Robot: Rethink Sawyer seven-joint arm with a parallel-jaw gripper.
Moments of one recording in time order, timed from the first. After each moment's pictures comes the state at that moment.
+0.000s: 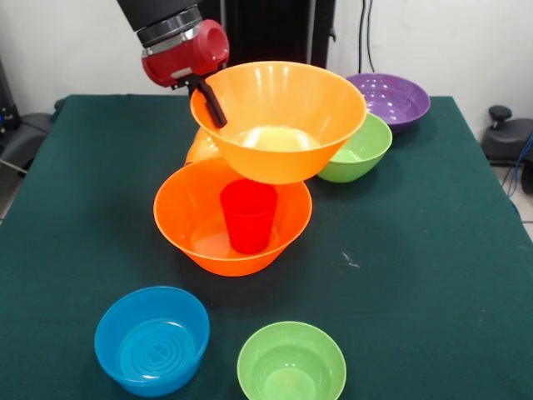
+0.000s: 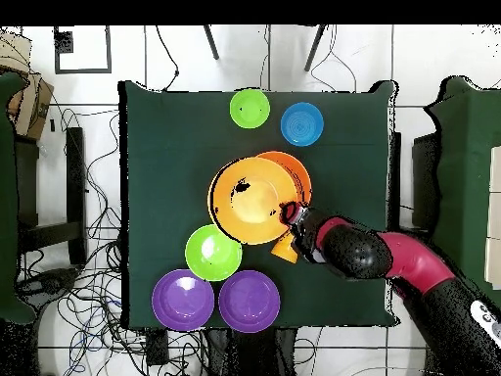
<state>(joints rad) -1.20 -0.58 0.88 2.00 -0.47 0.41 2.07</state>
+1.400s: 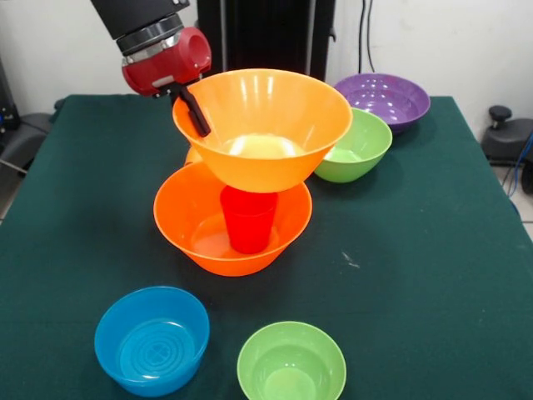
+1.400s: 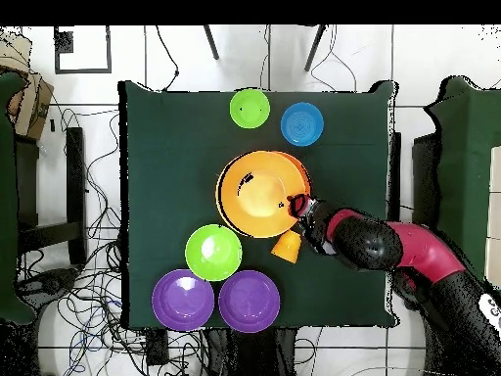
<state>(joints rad) -1.24 -0.52 0.95 1.92 -0.54 0.49 2.07</state>
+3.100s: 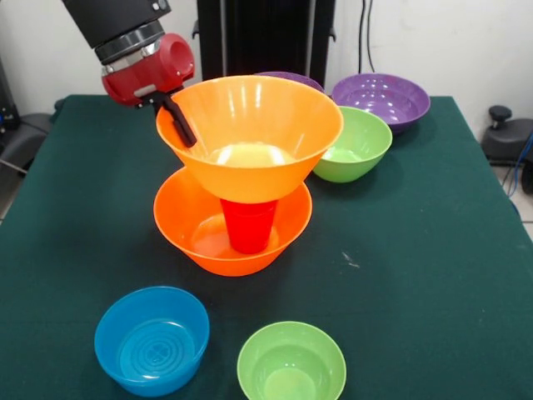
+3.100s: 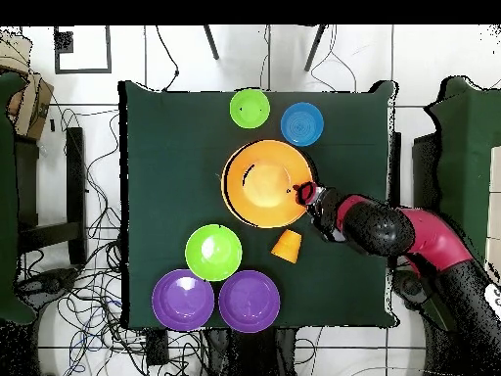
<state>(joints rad) -1.26 -0.46 1.00 1.83 -0.56 0.59 2.04</state>
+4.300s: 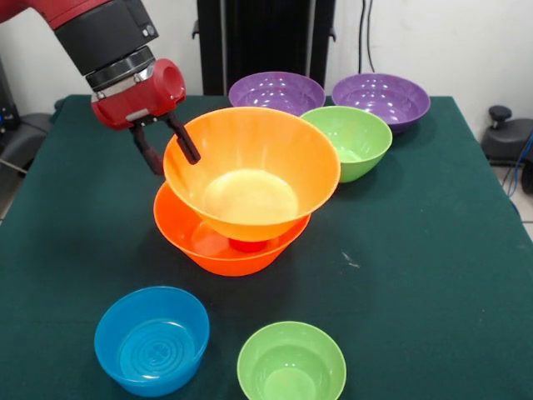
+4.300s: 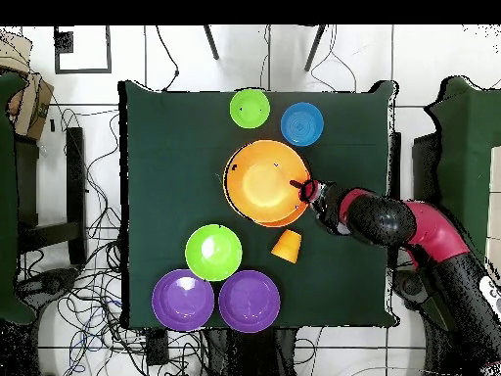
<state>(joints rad) -1.26 -0.38 1.00 1.75 -0.60 0.66 1.91</state>
